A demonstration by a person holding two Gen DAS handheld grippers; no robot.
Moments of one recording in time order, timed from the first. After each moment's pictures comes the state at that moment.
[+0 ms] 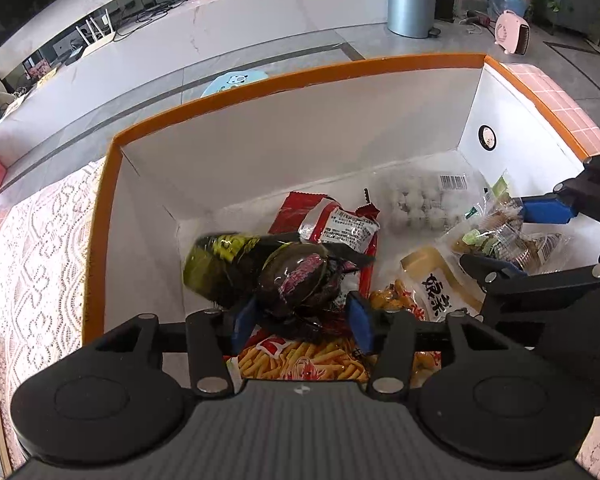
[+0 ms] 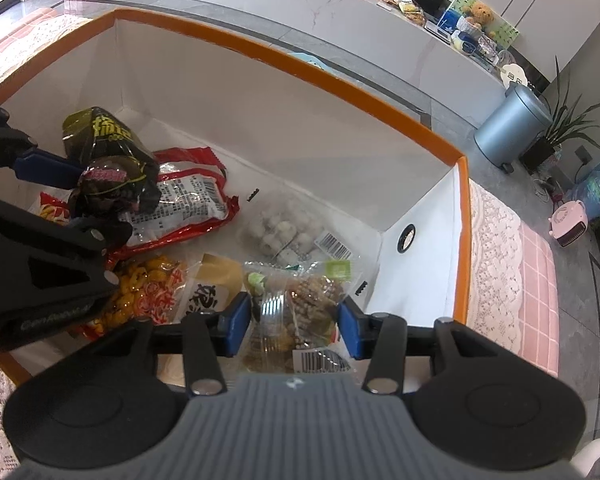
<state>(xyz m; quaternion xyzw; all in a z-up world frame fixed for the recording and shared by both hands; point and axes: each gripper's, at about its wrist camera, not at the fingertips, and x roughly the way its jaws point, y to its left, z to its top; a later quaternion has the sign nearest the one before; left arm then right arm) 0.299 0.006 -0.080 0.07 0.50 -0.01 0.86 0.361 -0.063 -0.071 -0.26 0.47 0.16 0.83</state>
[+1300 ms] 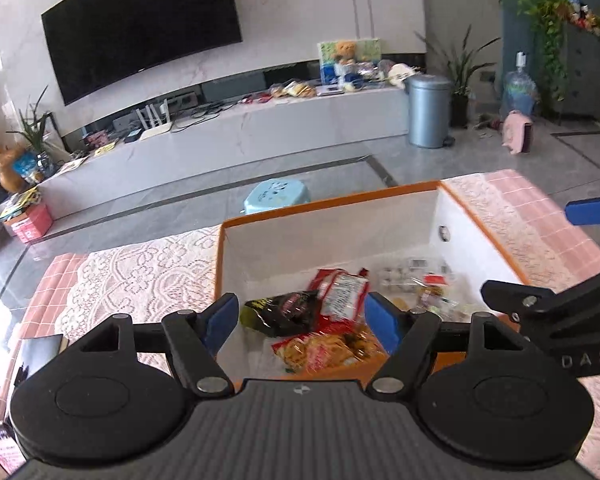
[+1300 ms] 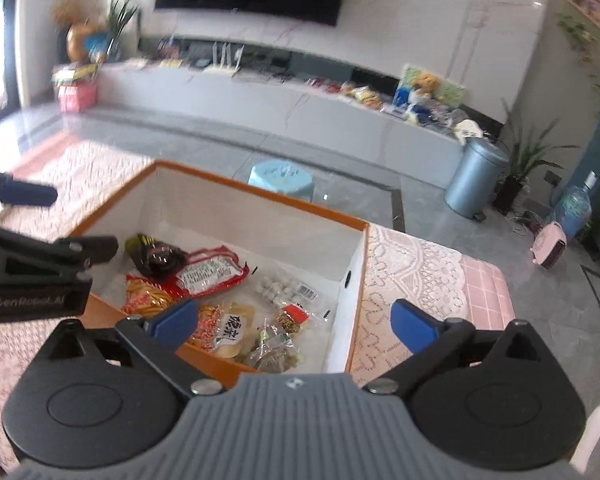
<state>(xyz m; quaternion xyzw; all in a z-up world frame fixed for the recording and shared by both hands) 0.178 -0.002 0.013 0.05 0.34 0.03 0.94 0.244 -0.124 0.044 -0.15 0.33 0.17 0.92</state>
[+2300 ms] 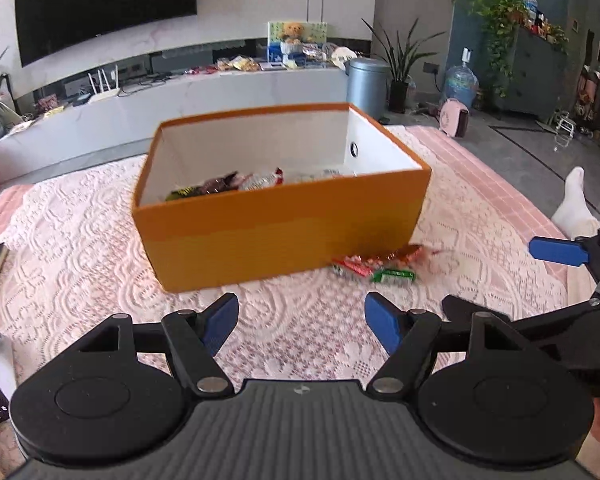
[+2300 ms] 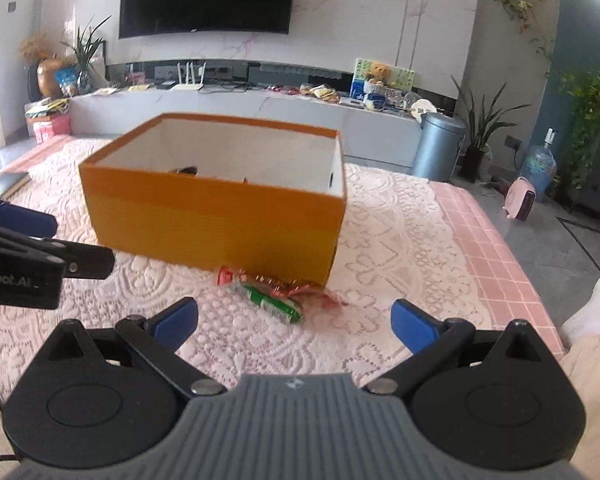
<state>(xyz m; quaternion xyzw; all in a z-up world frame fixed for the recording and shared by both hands) 0.089 -0.022 -0.052 0.00 0.36 -0.06 0.93 0.101 -0.164 -0.040 -0.10 0.31 0.12 0.94</state>
